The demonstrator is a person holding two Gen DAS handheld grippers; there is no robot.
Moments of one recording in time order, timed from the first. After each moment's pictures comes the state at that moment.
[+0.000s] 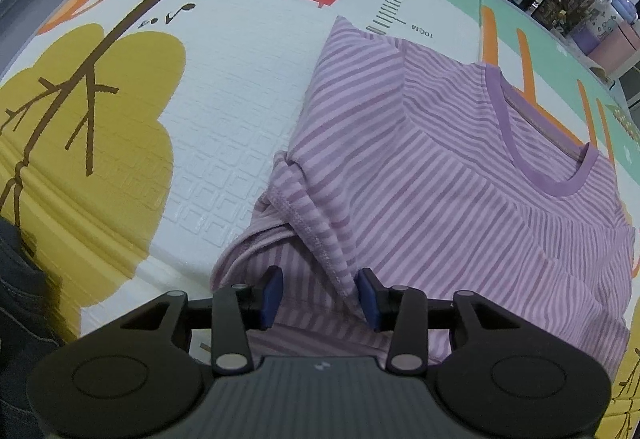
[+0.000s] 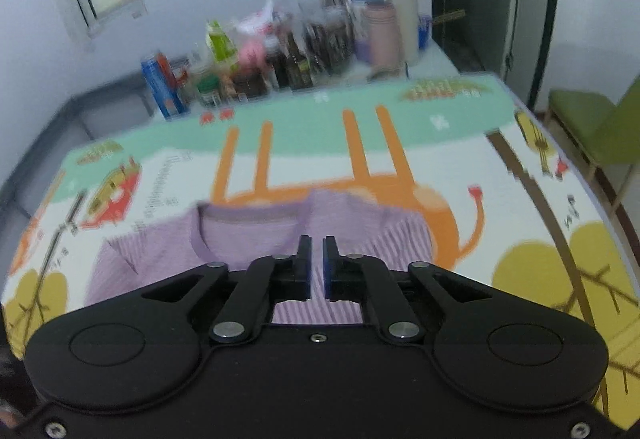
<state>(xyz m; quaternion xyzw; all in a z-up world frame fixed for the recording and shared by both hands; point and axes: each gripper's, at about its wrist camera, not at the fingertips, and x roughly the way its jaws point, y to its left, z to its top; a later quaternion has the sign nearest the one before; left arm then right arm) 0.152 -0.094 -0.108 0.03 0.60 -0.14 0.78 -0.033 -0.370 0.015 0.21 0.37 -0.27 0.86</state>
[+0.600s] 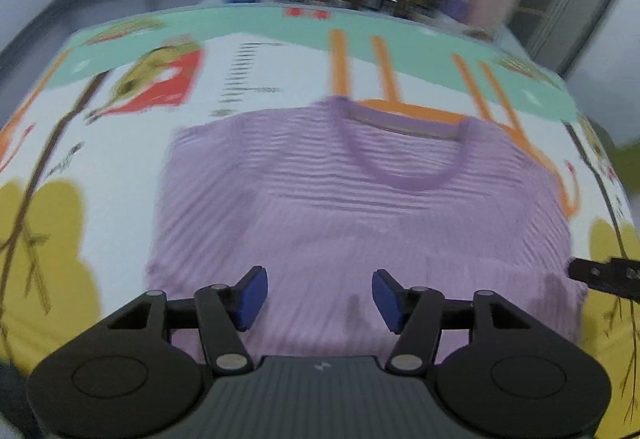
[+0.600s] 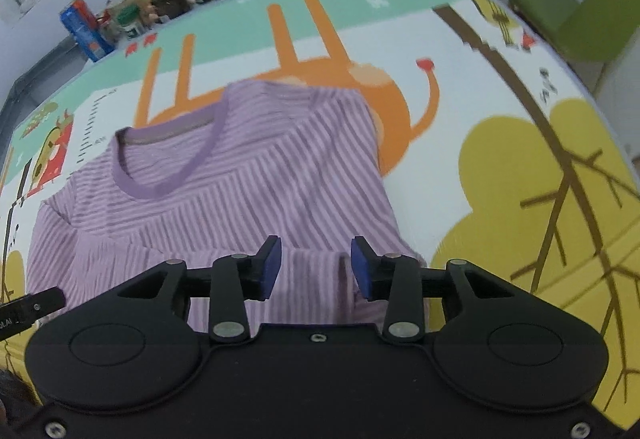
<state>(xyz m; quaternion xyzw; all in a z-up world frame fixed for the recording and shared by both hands) 0.122 -0.177 -0.063 0.14 0.51 -0.30 0.79 -0.064 -0.403 -0.069 0.30 0.45 -0.30 0.78</state>
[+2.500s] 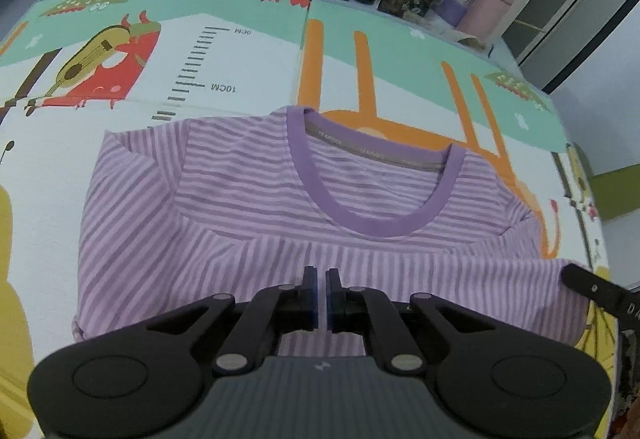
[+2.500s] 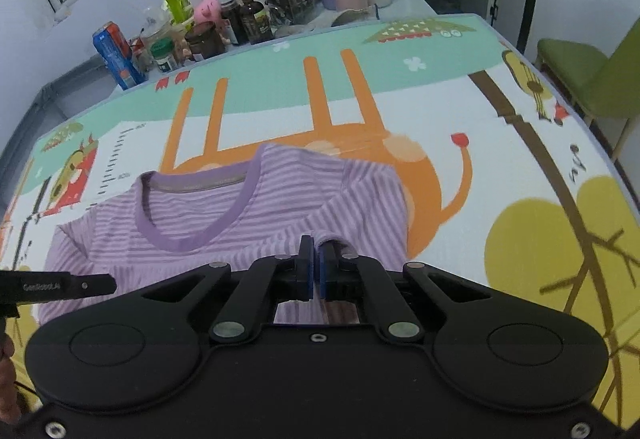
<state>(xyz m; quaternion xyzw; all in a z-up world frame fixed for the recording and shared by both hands) 0.163 -0.217 -0.089 0.07 0.56 -0.30 0.77 -0.029 -0.421 -0.049 0.24 0.41 -0.28 0.83</state>
